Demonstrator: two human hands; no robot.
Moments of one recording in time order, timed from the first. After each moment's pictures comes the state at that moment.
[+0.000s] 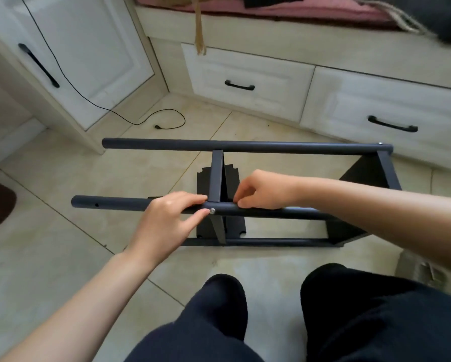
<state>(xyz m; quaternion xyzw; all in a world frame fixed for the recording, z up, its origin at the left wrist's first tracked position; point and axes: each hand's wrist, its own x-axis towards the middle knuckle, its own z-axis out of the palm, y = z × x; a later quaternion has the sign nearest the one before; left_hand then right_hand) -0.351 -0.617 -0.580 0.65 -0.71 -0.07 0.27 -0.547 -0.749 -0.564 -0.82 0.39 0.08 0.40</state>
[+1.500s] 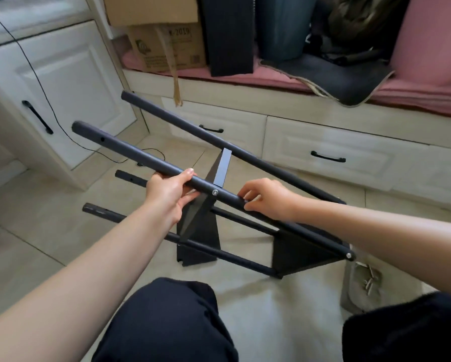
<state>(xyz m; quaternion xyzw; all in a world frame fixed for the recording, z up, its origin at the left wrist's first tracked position) -0.410 -0.676 -0.487 0.60 -0.16 -0.49 0.61 -0.622 -0.713 -0.497 -0.80 0.50 -0.06 0.33</state>
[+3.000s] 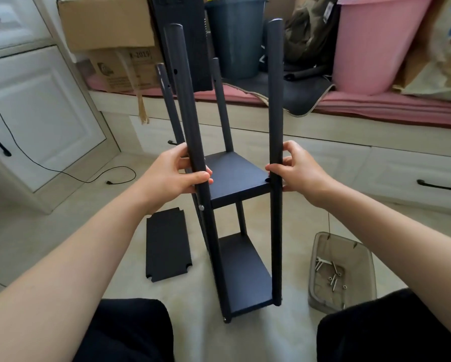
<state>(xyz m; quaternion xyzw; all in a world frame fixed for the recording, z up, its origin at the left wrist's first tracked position) -0.491 -0.664 -0.424 0.53 -0.63 -0.43 0.38 -0.750 -0.707 -0.447 -0.61 0.59 -0.35 0.41</state>
